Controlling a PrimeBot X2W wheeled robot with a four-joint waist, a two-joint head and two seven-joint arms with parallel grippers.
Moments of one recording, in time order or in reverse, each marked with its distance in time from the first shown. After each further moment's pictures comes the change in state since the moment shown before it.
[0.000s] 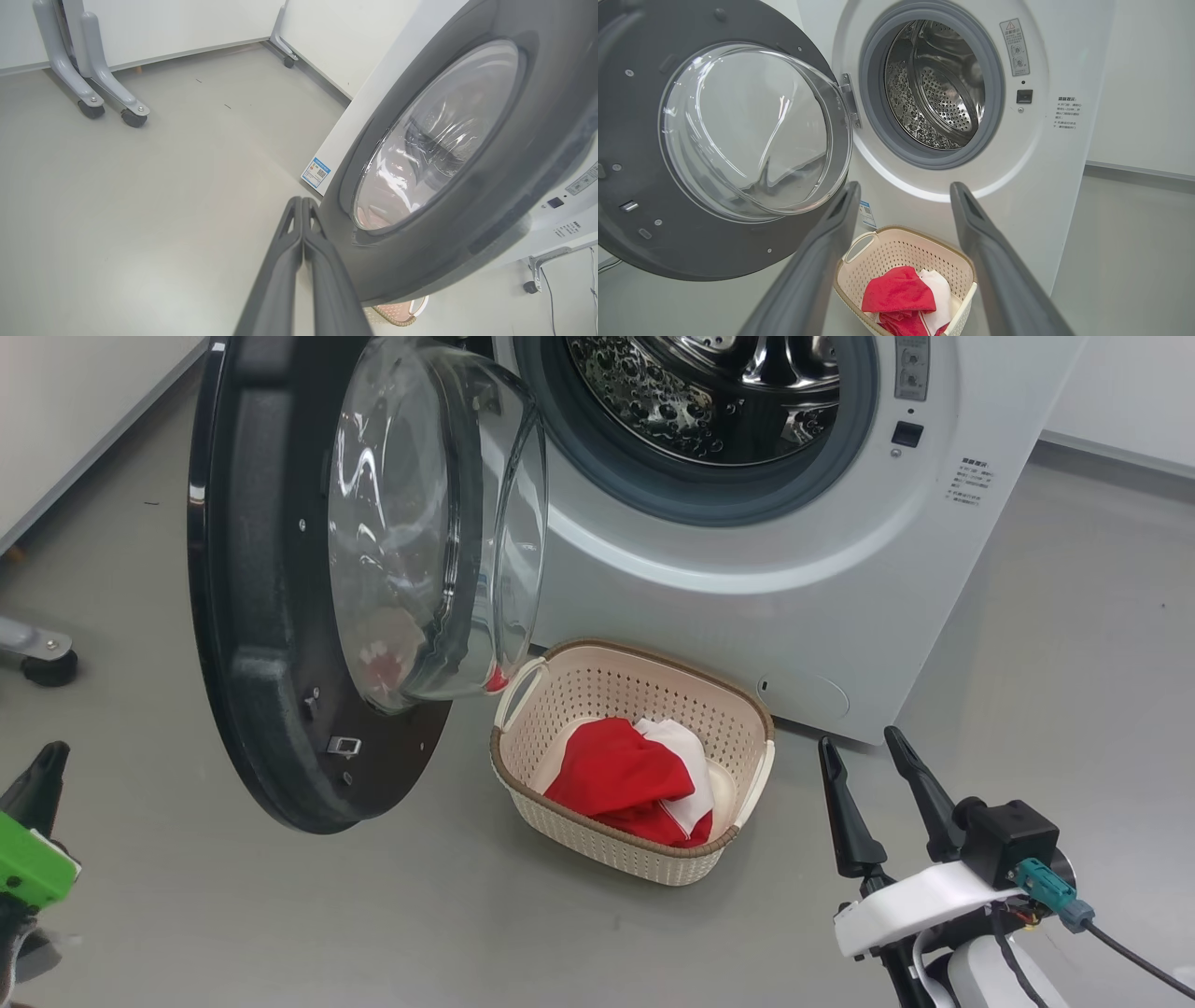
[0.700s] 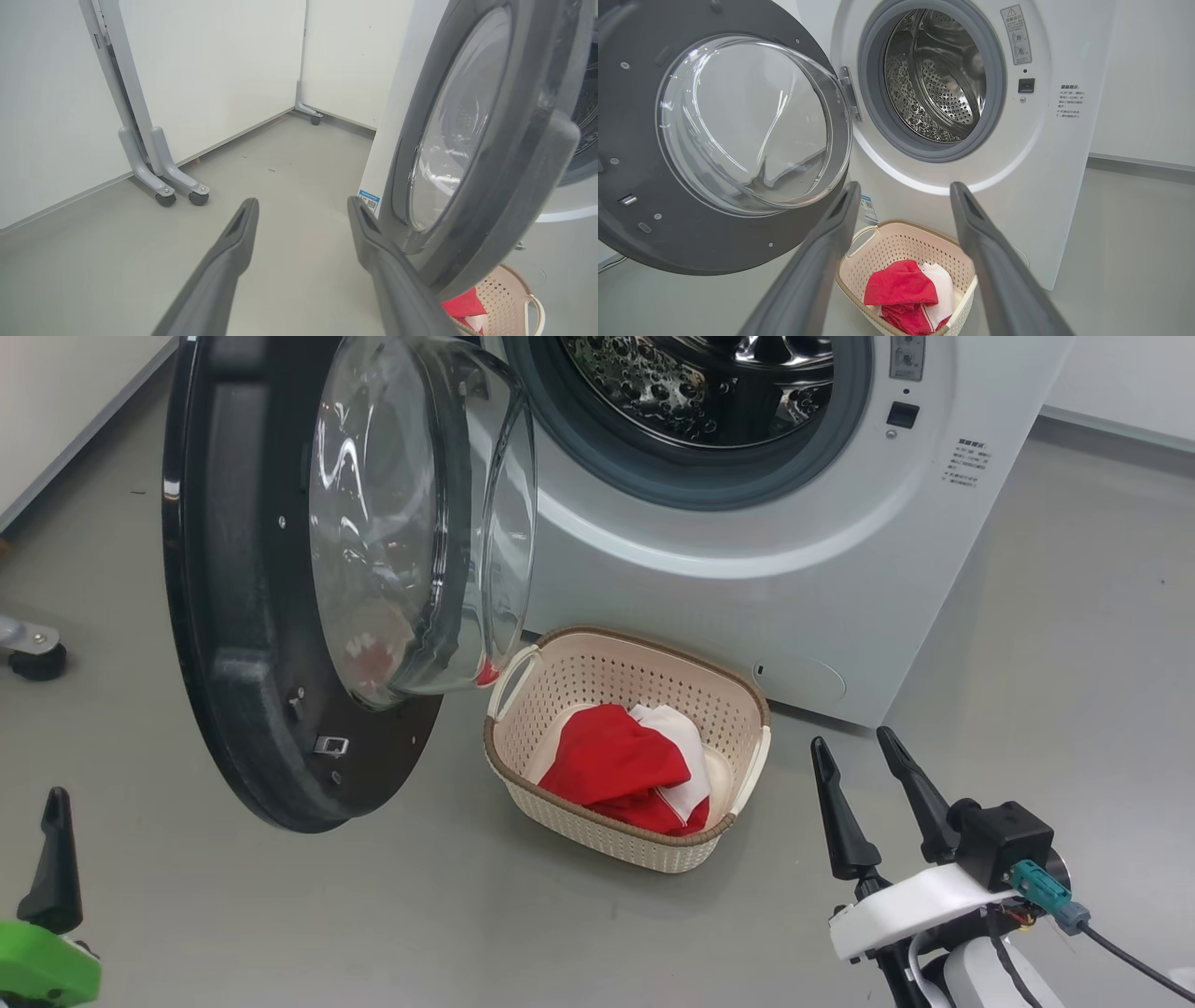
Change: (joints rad) left arm 0.201 0.046 -0.088 -0.040 0.211 0.000 -0.473; right arm 0.003 0.001 0.009 -0.008 -0.003 0.005 0.000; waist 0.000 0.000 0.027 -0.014
